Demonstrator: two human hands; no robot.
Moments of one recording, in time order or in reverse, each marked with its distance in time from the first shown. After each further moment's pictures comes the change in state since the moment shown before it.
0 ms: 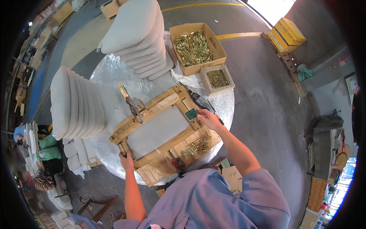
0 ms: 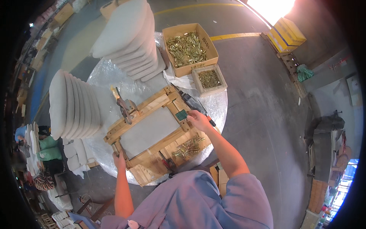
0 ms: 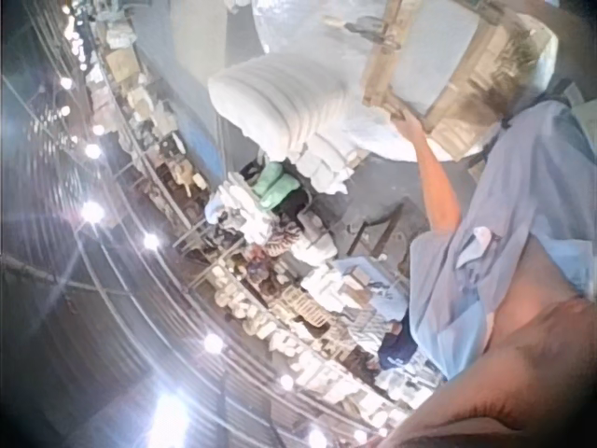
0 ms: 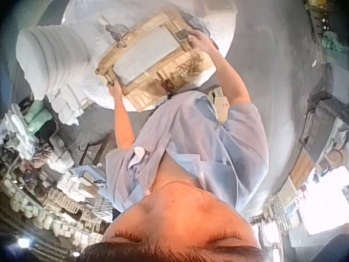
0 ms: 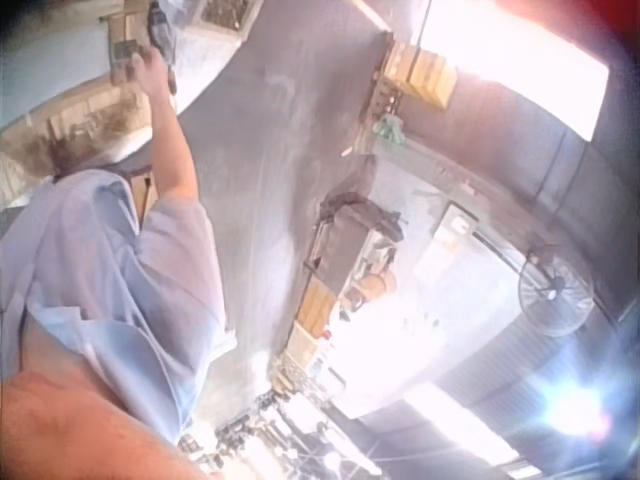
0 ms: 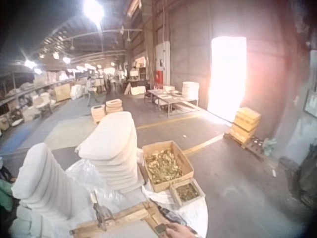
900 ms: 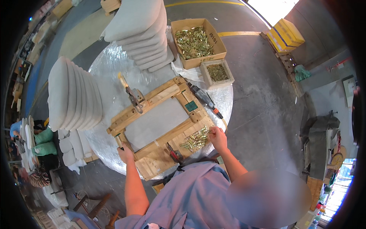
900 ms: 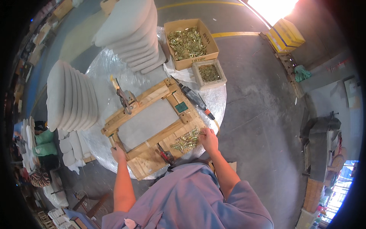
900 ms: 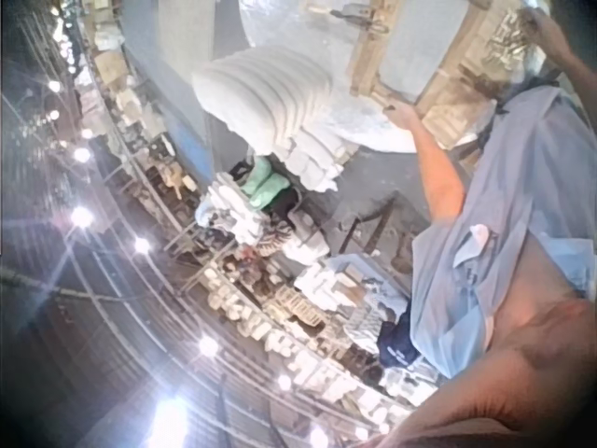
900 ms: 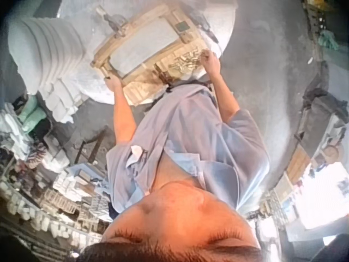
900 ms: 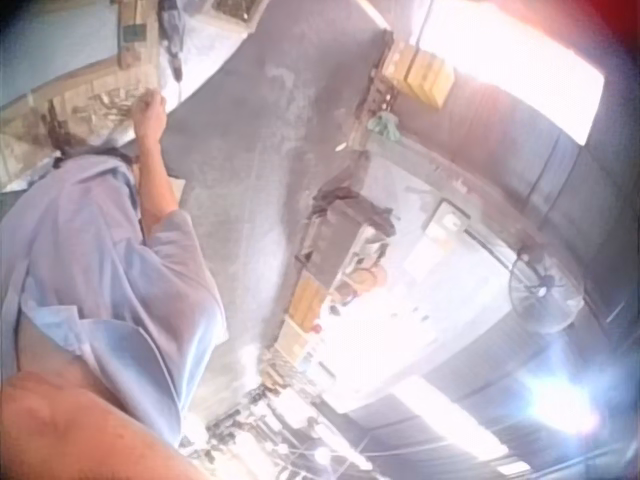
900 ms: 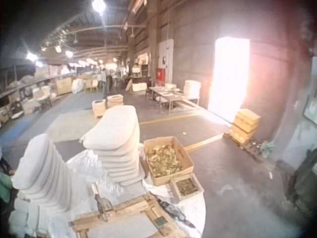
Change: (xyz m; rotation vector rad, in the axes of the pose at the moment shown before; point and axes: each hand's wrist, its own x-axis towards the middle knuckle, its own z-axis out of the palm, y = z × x) left_hand -0.011 0.022 0.011 0.091 0.074 -0.279; right_hand -0.158 0.018 0.008 -0.442 0.274 0.118
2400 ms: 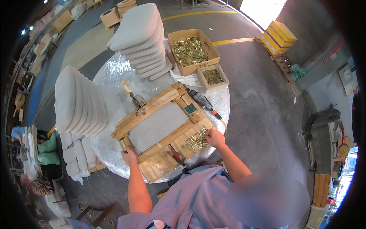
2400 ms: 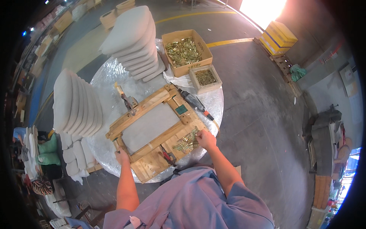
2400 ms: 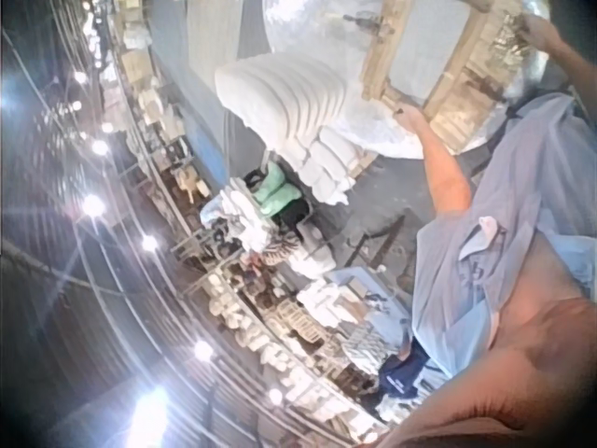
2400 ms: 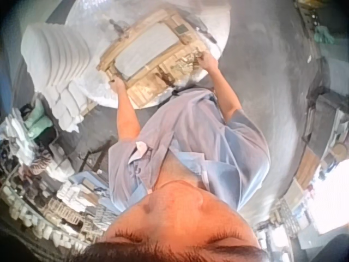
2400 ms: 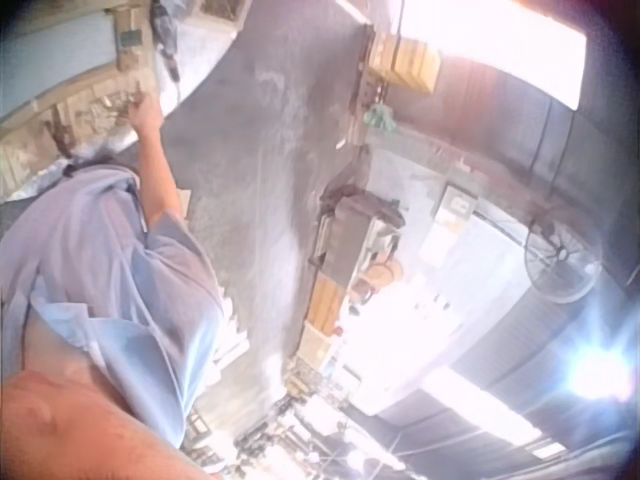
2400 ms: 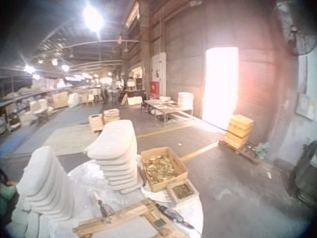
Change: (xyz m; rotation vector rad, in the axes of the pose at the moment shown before) left_hand 0.000 -0.003 -0.005 -0.044 0.026 0.036; right_hand 0.002 -0.019 0.002 -0.162 -0.170 0.037
